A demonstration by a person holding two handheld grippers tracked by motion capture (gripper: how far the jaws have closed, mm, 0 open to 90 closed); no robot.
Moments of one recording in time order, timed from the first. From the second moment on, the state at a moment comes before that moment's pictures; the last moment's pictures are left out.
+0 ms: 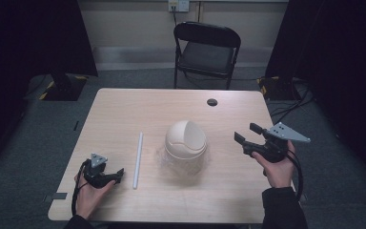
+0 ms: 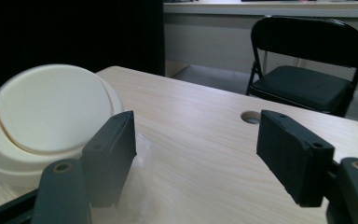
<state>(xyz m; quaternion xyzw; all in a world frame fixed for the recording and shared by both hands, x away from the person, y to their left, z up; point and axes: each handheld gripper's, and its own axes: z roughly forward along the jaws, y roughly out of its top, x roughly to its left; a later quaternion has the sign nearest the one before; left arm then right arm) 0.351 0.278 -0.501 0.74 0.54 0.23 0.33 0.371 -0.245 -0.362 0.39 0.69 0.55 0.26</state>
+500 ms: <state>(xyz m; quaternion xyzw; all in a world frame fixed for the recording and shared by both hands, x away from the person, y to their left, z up) 0.351 0.278 -0.501 0.74 0.54 0.23 0.33 0.377 -0.187 -0.342 0.32 0.71 0.60 0.20</state>
